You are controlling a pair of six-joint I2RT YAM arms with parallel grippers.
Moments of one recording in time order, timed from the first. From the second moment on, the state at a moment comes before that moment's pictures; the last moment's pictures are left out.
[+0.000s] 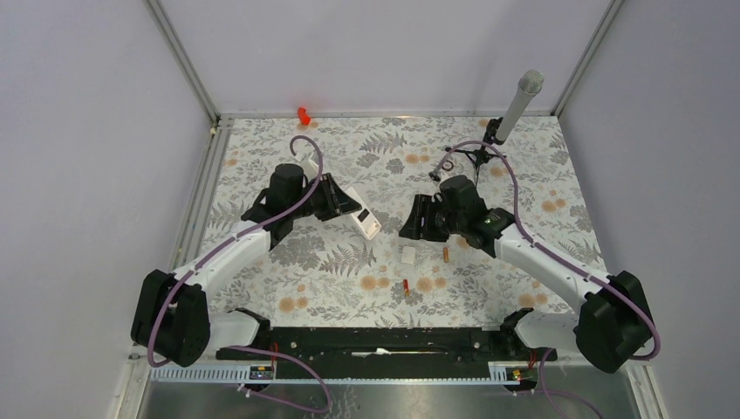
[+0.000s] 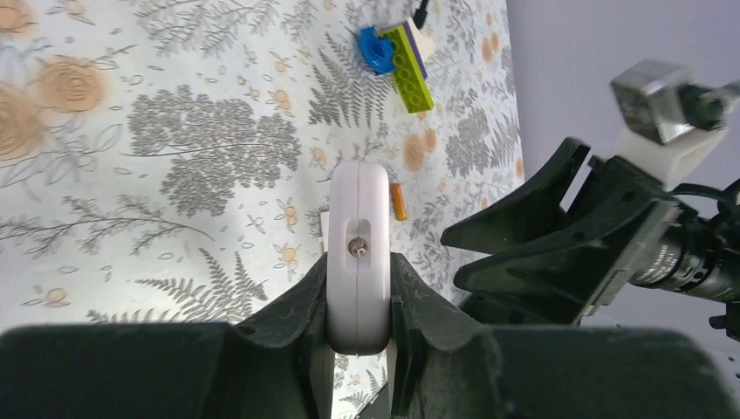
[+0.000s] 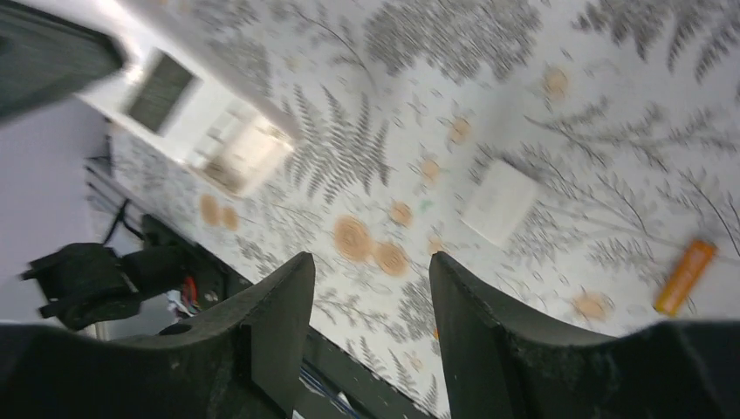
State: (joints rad) left arm -0.41 1.28 0.80 -0.01 0.51 -0.77; right arm 0.61 1.24 0.84 -0.29 -0.26 0.68
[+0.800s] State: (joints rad) left arm -0.41 1.08 0.67 0.05 0.34 -0.77; right arm 0.86 1.57 0.86 -0.54 -0.06 0.58
